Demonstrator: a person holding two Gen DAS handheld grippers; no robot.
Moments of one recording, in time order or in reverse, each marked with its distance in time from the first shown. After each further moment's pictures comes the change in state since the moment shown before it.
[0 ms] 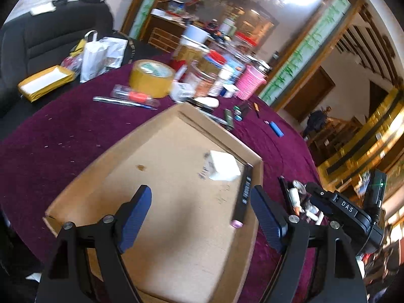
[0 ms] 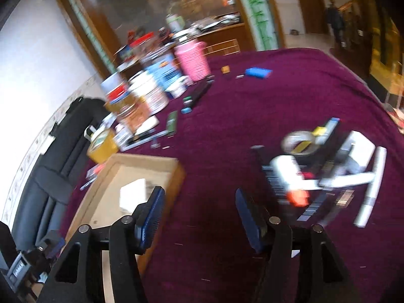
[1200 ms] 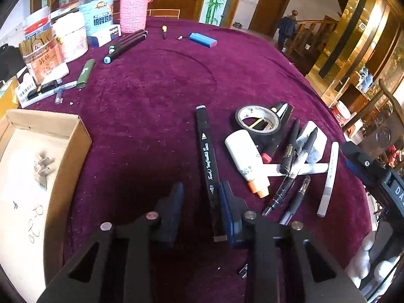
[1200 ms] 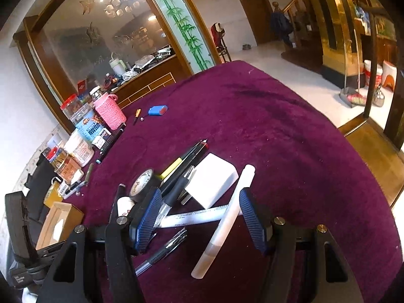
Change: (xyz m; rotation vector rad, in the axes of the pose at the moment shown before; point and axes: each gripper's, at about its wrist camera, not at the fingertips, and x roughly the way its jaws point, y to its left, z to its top) left arm 0.202 -0.212 -0.056 0.430 0.318 0.016; right arm -0.034 -0.194 0.007 0.182 -0.174 -0.117
